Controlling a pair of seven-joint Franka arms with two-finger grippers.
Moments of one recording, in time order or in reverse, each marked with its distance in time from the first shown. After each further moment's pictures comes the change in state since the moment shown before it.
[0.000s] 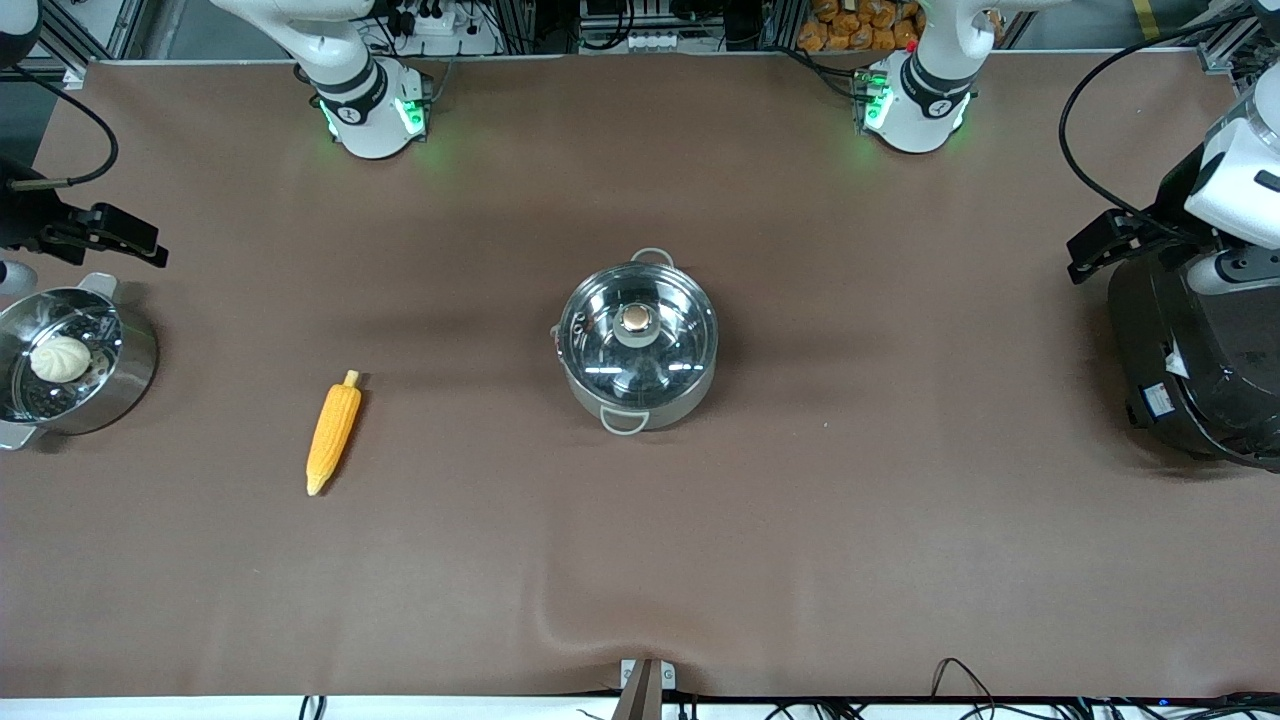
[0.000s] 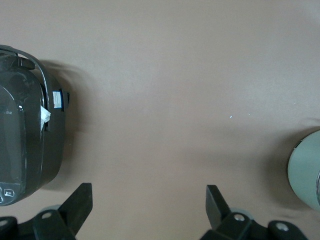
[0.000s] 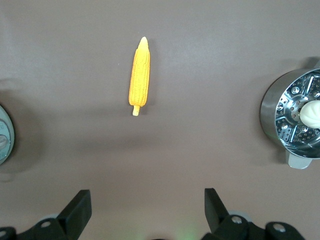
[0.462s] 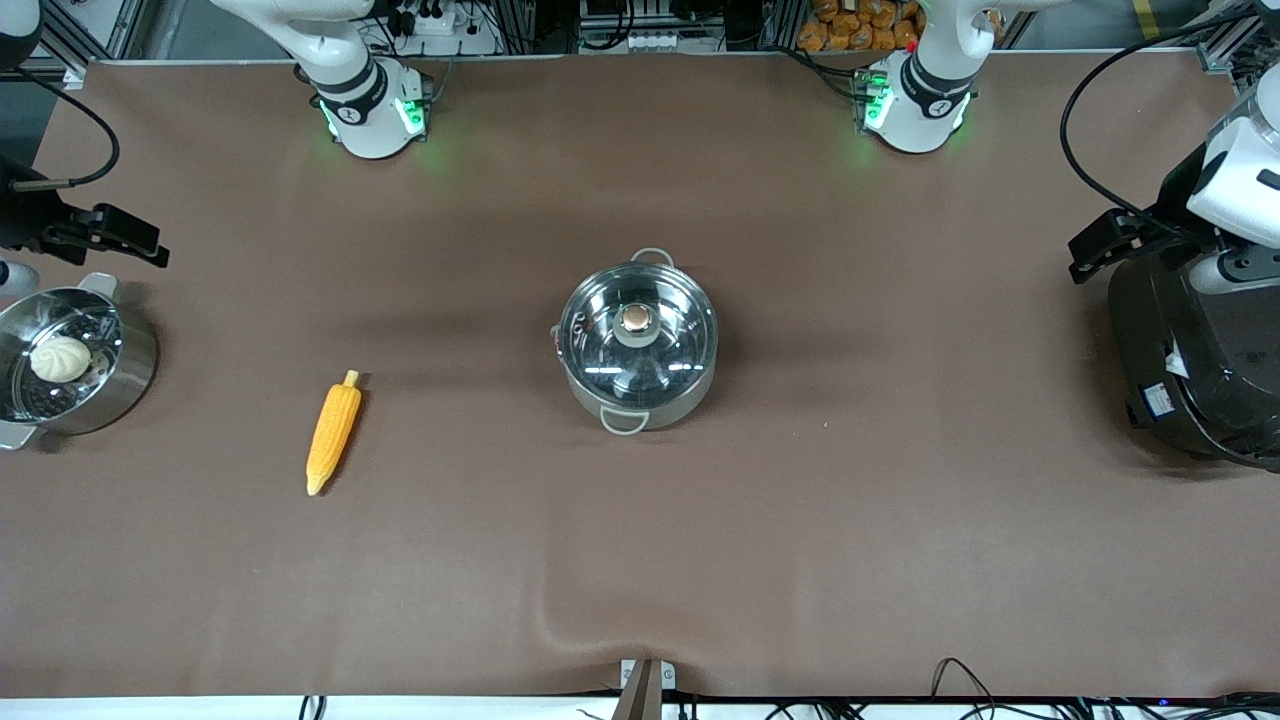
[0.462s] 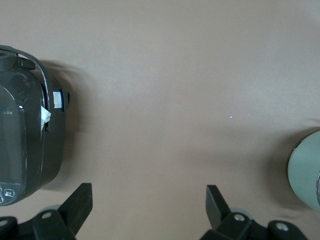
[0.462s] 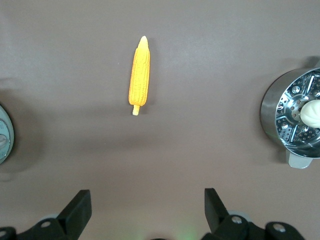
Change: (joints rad) left arm 0.000 0.001 0.000 0.001 0.000 0.000 0.000; right arm 0.000 0.000 0.000 -0.003 0.000 0.000 0.000
